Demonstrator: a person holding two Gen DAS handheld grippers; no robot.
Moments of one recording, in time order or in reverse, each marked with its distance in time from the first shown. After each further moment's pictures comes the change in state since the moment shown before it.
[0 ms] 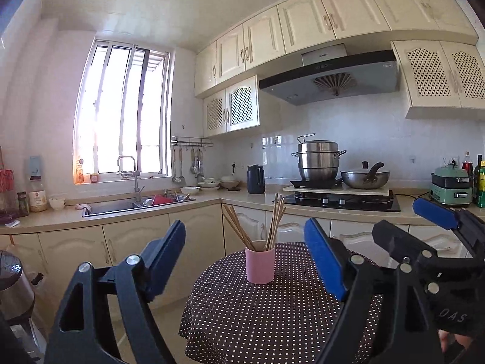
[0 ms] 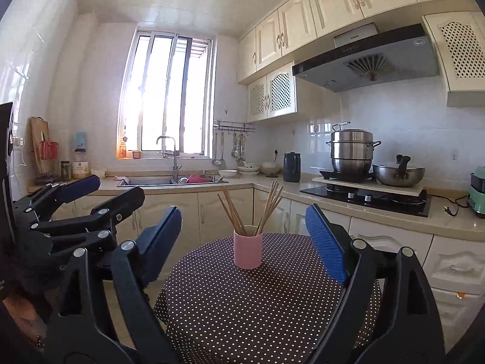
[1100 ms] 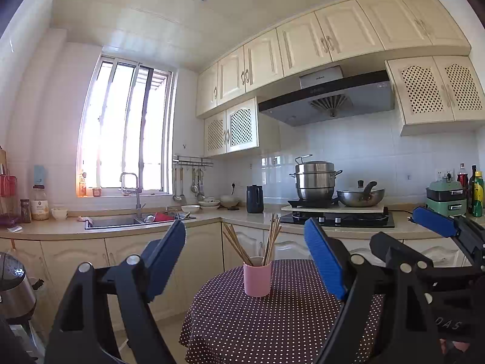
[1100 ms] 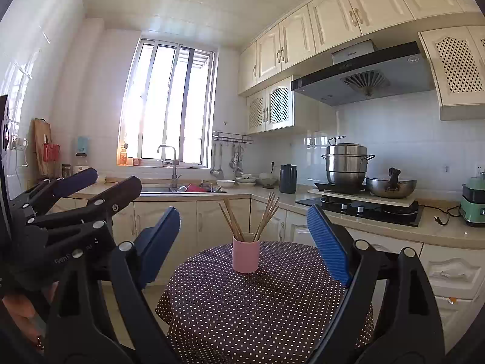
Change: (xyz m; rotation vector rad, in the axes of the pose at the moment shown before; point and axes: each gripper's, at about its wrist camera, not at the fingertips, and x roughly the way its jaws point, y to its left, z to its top) left arm -0.042 -0.005 0.009 -0.006 -0.098 0.002; right arm -0.033 0.006 0.002 -0.025 -0.047 -0.017
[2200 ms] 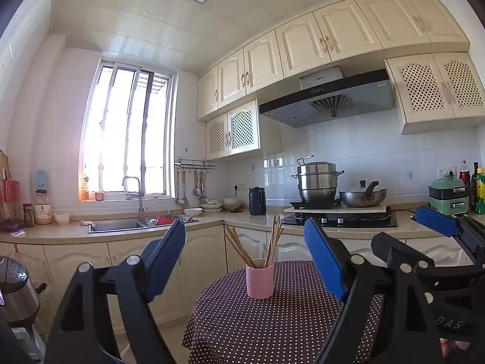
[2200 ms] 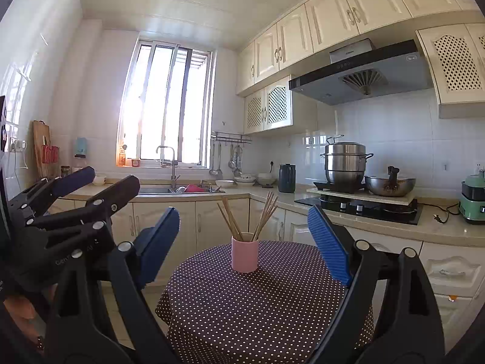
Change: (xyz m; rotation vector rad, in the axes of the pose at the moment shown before) left arm -0.001 -0.001 -0.002 0.014 -0.011 0.010; right arm -0.002 -0.002 0.001 0.008 0.000 -0.003
